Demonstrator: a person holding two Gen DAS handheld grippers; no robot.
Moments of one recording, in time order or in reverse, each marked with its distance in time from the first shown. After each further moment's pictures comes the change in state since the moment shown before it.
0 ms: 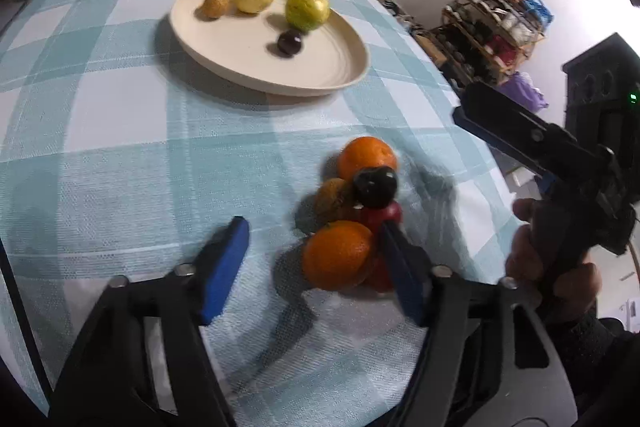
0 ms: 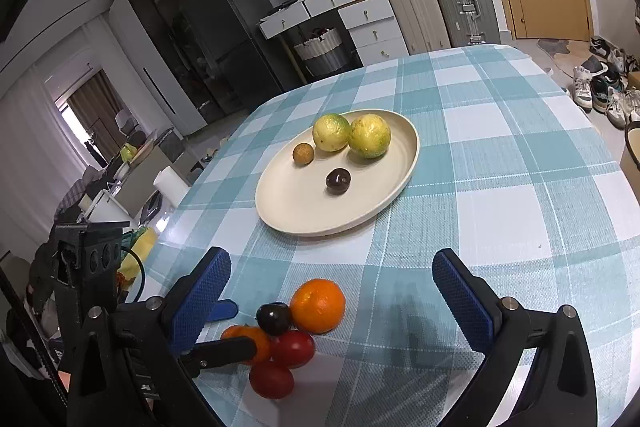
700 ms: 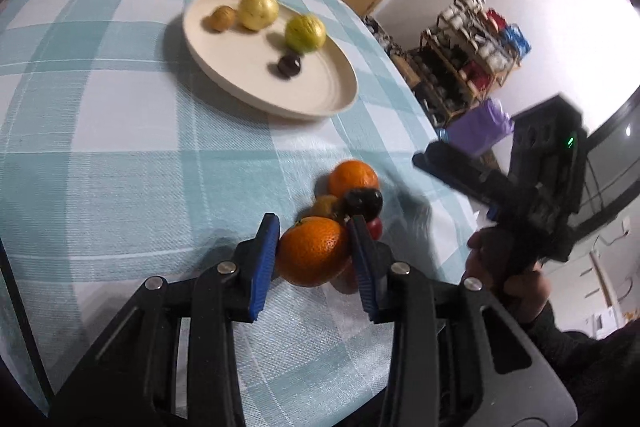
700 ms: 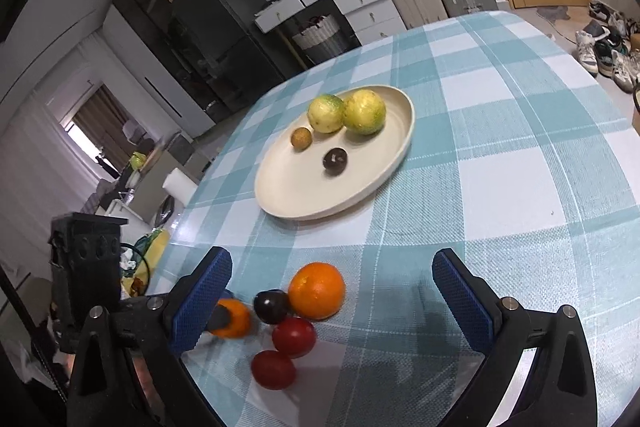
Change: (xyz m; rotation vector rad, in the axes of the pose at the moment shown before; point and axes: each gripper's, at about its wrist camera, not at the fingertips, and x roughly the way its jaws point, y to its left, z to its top) left arm -0.030 0.030 0.004 -0.082 -0.059 -0.124; right arm 0.012 -0.018 -0.008 0.103 0.064 0.050
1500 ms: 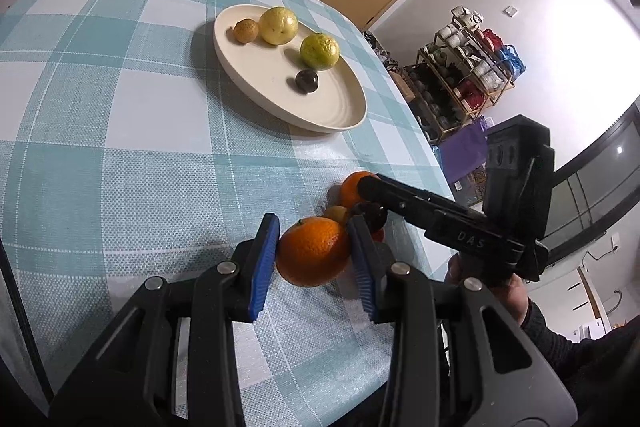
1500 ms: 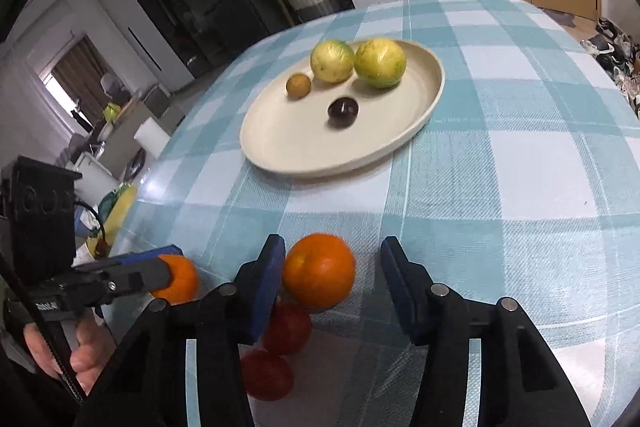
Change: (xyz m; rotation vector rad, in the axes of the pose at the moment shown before) left arm -0.020 0.021 -0.006 -0.035 -0.038 -0.037; right arm 0.043 0.028 -0.015 -0.095 0.138 -0.092
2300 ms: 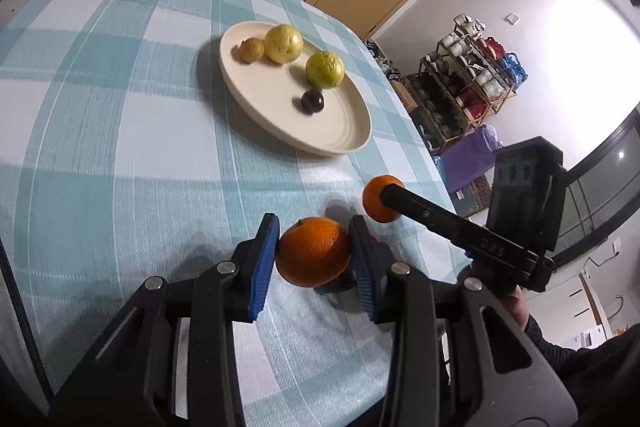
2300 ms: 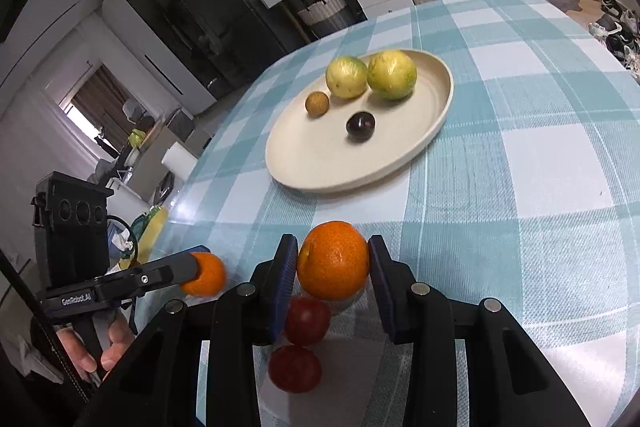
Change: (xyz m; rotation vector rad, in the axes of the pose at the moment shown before) left arm -0.003 0.001 0.018 -0.003 -0.033 0.017; right arm -0.016 -0.005 0.005 0.054 -0.082 0.115
